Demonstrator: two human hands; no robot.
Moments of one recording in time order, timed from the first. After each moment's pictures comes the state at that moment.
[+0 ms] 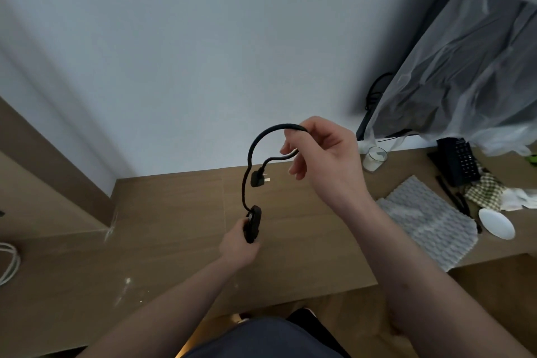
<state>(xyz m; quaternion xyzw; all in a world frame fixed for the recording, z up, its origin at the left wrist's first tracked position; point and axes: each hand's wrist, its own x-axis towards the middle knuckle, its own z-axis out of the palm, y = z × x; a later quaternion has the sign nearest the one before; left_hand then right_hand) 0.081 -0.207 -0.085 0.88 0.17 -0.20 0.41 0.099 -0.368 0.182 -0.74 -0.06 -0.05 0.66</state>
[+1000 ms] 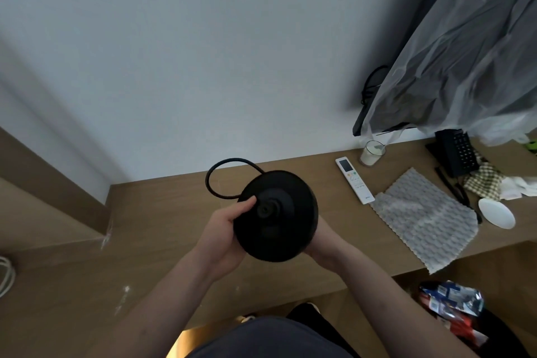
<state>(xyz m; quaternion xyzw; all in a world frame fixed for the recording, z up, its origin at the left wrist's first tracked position) 0.063 -0.206 0.073 0.46 0.16 -0.26 0.83 0.086 -0.403 0.019 -0.70 0.06 0.30 0.64</state>
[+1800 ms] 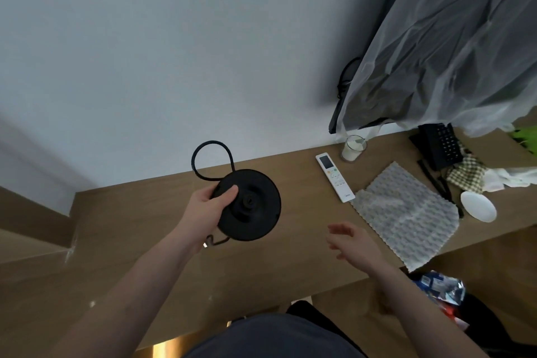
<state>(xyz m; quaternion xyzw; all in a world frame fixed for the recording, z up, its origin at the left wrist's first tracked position) 0.137 -0.237 0.044 0.69 0.18 -0.16 0.68 0.094 -0.562 -0.045 -0.82 0.21 0.21 0.48</state>
